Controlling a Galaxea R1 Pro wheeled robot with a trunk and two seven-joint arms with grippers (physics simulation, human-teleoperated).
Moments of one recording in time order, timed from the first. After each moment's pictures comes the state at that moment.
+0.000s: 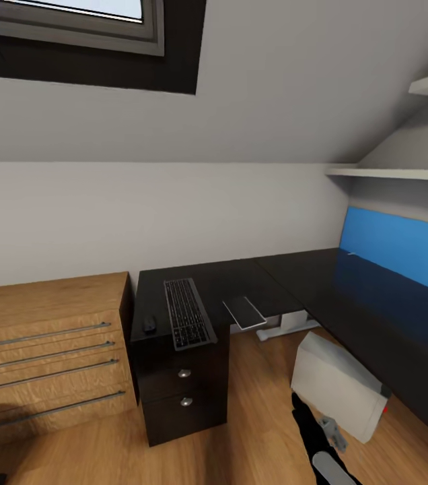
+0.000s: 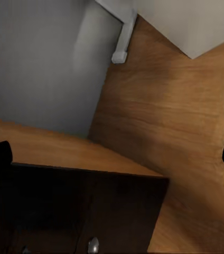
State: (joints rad) left arm 0.13 0.04 -0.22 -0.74 0.34 -0.24 0.45; right arm -0.39 -0.06 0.32 -0.48 -1.43 -0.31 0.09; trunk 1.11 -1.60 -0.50
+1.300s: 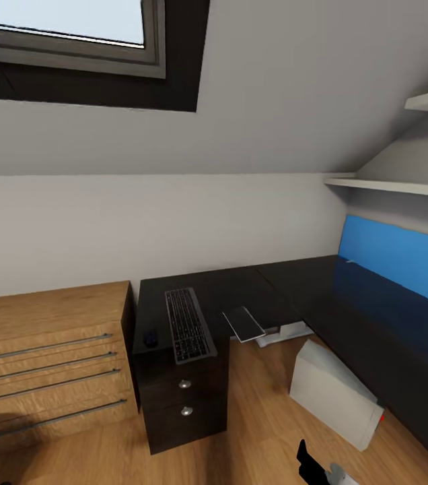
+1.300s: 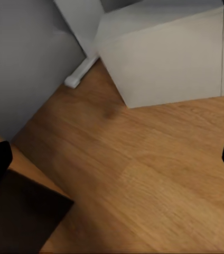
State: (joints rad) left arm 0.13 0.03 -0.21 -0.72 0.51 -0.23 0.45; right arm -0.39 0.04 0.38 -0.07 -1.15 -0.72 0.08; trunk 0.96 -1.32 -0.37
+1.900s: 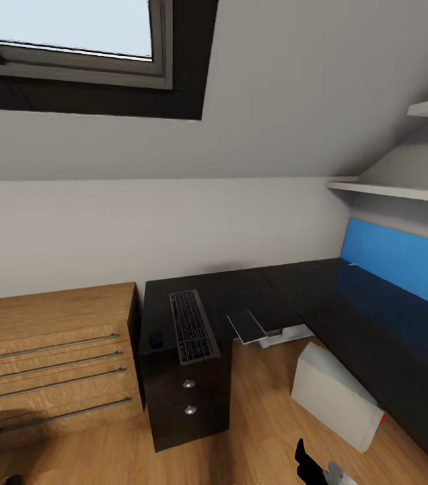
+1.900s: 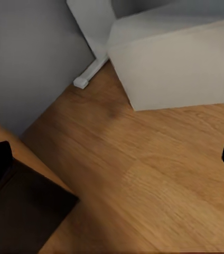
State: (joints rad) left arm 0.13 0.02 -0.22 -0.72 0.49 -0.38 0.46; right arm -0.39 0.04 0.39 -0.06 -1.12 -0.74 0.08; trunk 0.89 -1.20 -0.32
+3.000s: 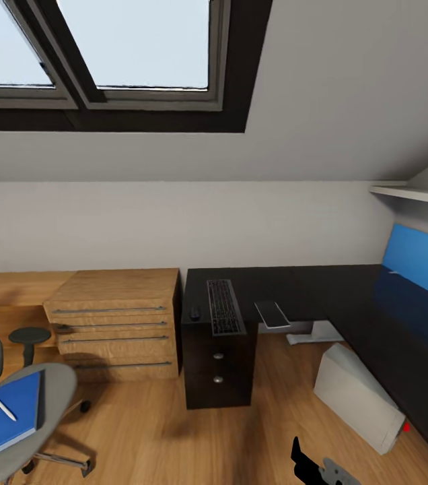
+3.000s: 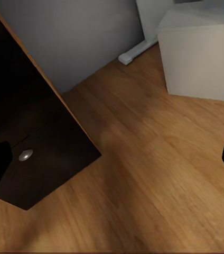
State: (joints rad) left arm 0.13 0.02 -0.24 -0.72 0.49 -0.38 0.46; right arm -0.39 0.04 0.39 -0.06 -1.02 -0.76 0.08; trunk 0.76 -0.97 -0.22
